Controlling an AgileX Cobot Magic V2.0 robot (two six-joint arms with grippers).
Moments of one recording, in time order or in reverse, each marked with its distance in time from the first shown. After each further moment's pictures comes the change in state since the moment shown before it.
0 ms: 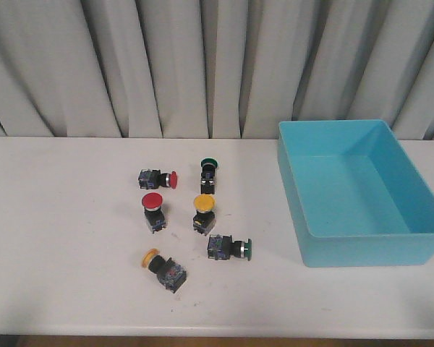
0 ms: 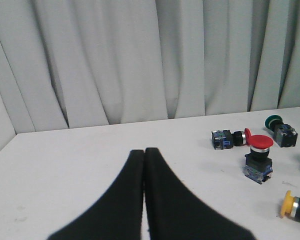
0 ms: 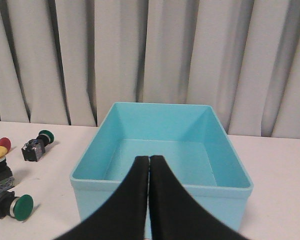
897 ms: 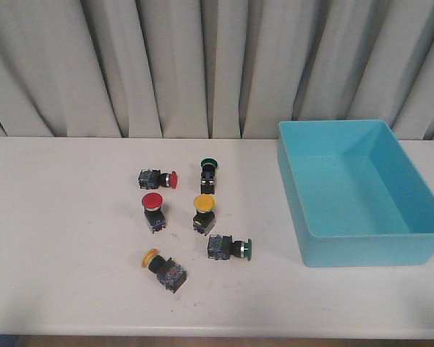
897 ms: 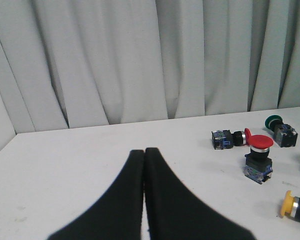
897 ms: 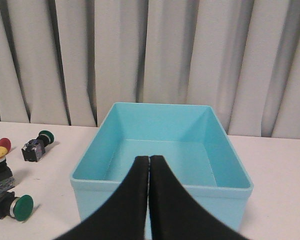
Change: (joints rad) left arm 0.000 0.000 0.000 0.000 0.000 0.000; right arm 0.000 0.000 0.000 0.000 -0.001 0.000
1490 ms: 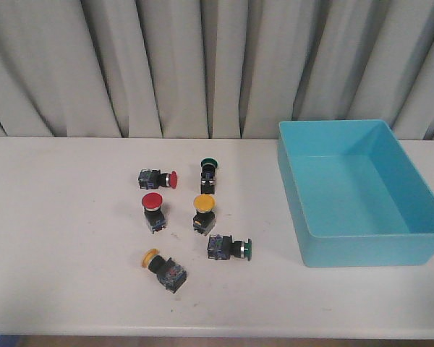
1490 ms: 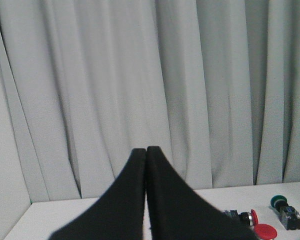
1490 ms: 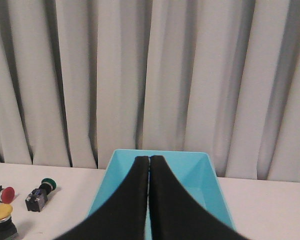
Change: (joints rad) left arm 0.000 0.098 -0.334 0.000 0.068 0.000; right arm 0.000 0.214 -0.314 0.000 0.053 0.000
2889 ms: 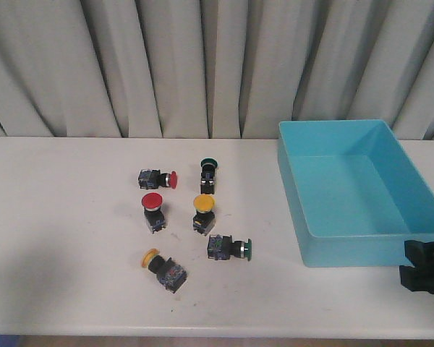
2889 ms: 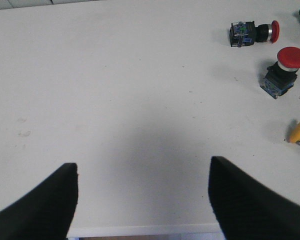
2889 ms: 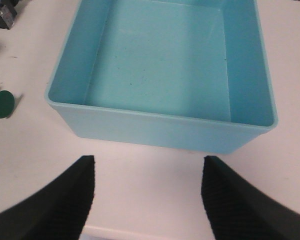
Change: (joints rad) left arm -0.007 0.704 -0.262 0.000 0.393 0.004; right arm 0.000 0.652 -0.205 0.000 0.286 -0.058
